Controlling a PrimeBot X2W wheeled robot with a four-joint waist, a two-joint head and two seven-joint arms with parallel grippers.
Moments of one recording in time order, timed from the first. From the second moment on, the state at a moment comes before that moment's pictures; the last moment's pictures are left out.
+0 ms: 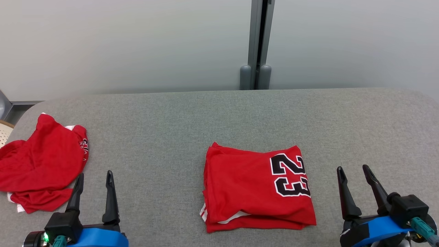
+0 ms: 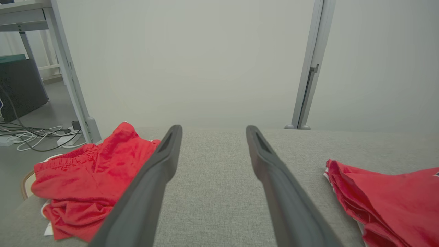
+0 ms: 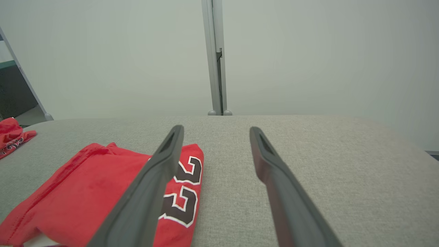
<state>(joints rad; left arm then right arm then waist) 0.01 0.18 -0.07 0.21 -0.23 0.01 -0.26 -0.02 -0.06 -0.04 0.18 0.14 0.13 -0.20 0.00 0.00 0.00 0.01</state>
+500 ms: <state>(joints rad) 0.01 0.17 -0.06 0.22 -0.22 0.01 -0.26 -0.02 -0.06 -0.04 0.18 0.13 0.13 -0.18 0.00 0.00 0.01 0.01</state>
